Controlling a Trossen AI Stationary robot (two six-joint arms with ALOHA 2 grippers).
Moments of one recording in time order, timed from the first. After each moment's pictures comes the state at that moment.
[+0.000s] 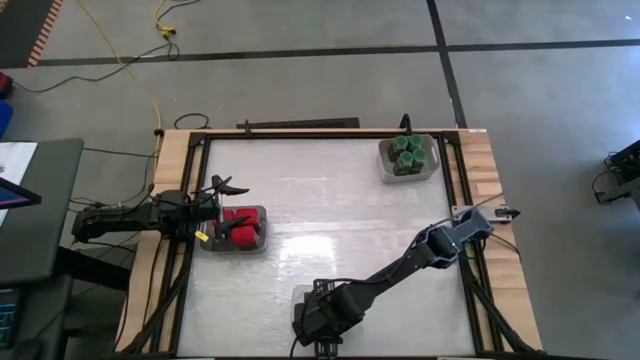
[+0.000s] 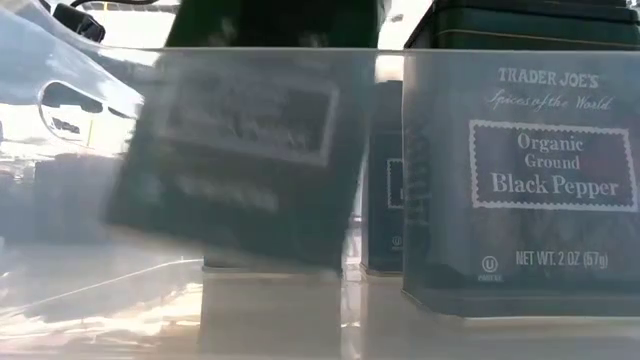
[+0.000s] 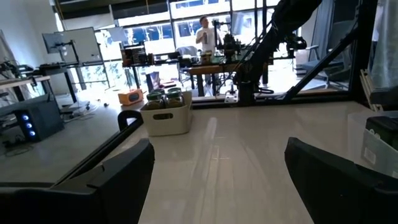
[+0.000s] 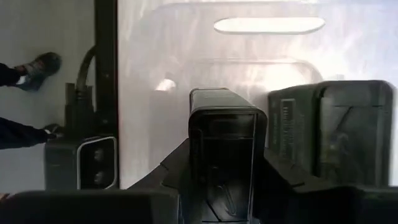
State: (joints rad) left arm 0.05 0.01 0.01 0.05 -0.15 0.12; right arm 0.53 2.43 2.32 -1.08 0.05 0.51
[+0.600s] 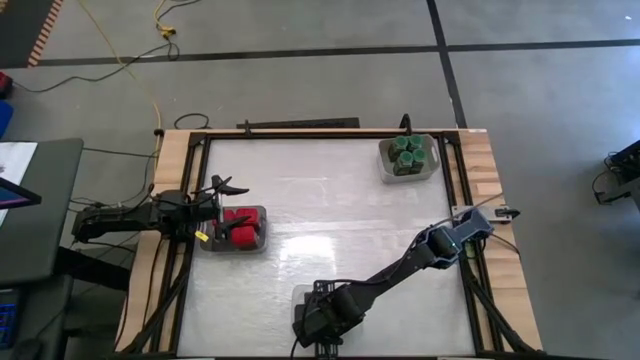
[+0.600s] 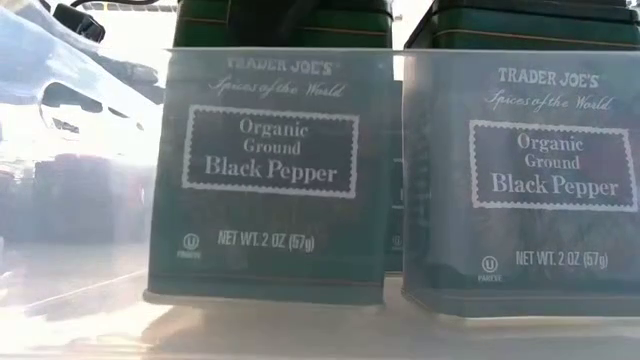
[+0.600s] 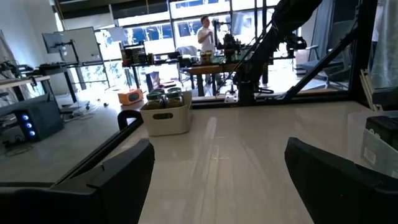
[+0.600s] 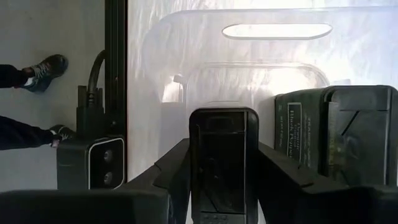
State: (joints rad) left arm 0.05 0.01 0.01 0.05 -0.15 0.12; right arm 0.53 2.43 2.32 -1.08 0.05 0.51
